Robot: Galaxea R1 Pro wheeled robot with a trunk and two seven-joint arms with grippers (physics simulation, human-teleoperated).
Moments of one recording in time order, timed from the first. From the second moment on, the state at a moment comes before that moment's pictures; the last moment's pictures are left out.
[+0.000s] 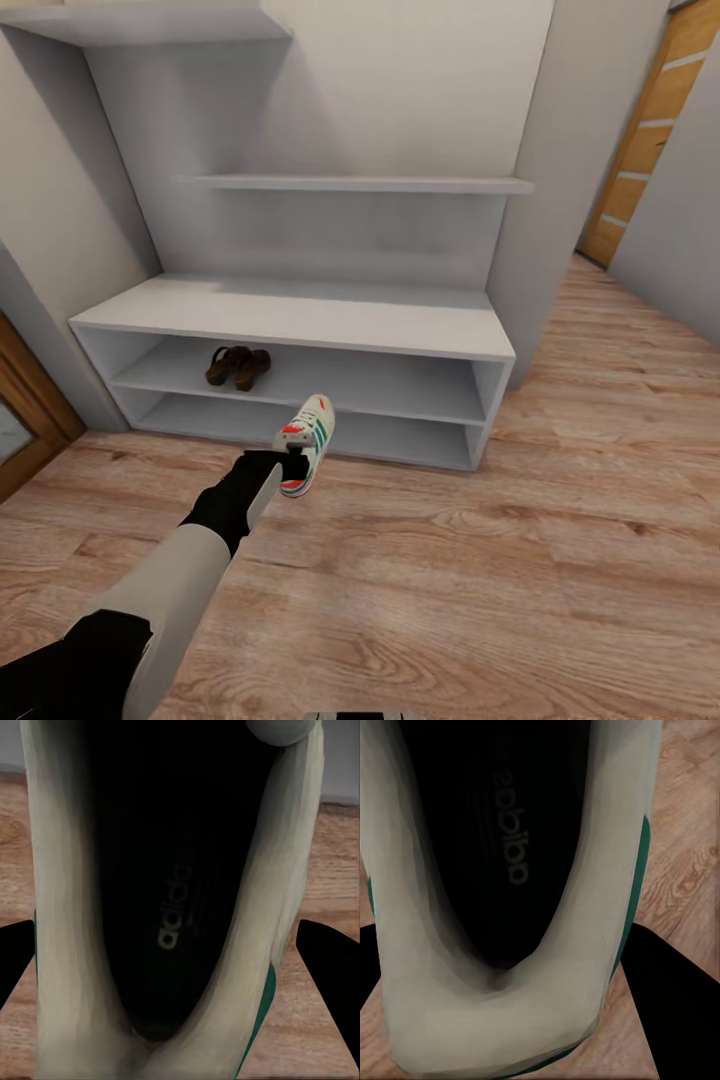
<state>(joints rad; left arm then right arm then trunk) -0.92 -0.10 -0.14 -0.62 0.12 0.58 0.12 -0.41 -0.69 -0.15 -0.07 -0.64 -0.36 -0.03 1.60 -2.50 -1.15</state>
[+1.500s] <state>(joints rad) -0.91 -0.10 -0.14 -0.62 0.12 0.56 0.12 -0.41 -0.69 -0.15 -0.07 -0.64 -0.36 -0.03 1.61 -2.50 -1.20</state>
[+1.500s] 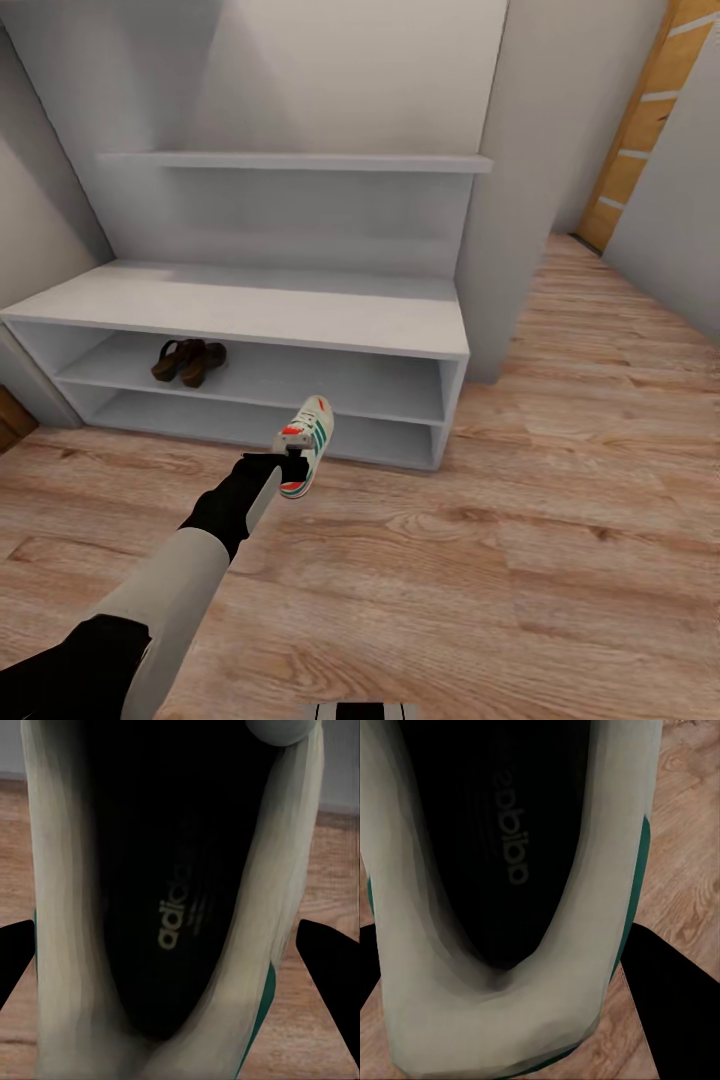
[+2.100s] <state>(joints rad) -0.91 -0.10 -0.14 -0.62 0.12 0.56 0.12 -0.41 -0.69 -0.15 -0.07 -0.64 -0.36 -0.03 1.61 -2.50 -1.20</state>
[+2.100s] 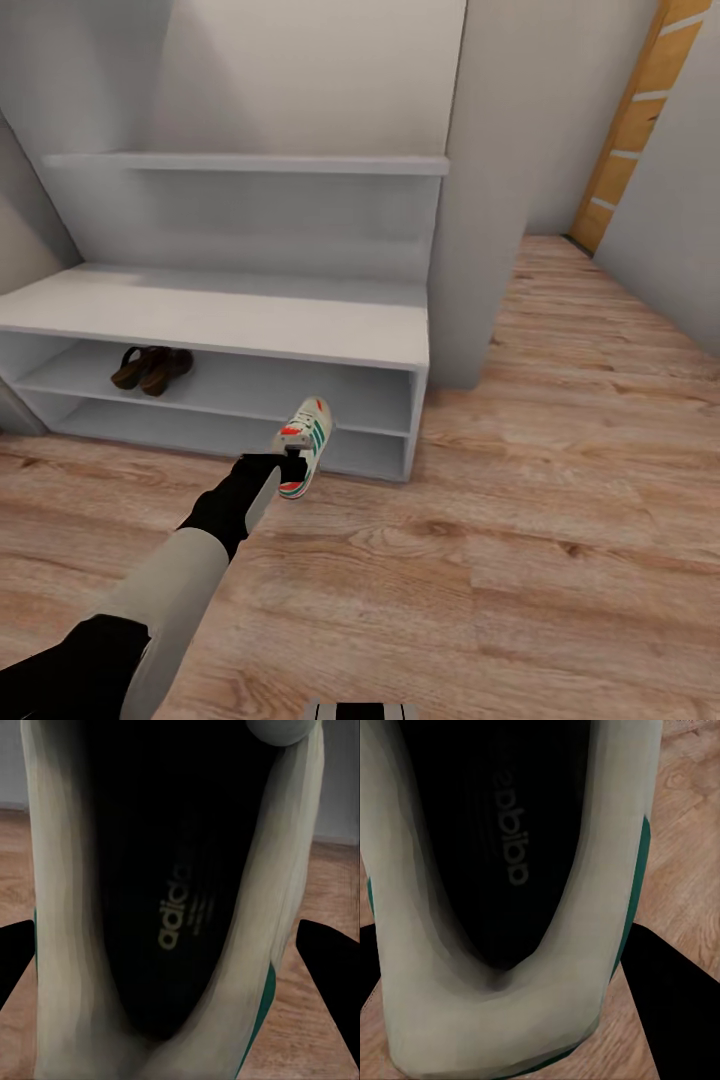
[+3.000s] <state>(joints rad) -0.88 -0.08 -0.14 -0.60 0.12 0.47 0.13 -0.41 -0.68 -0.15 -0.07 -0.63 -0.36 -0.03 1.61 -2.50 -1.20</state>
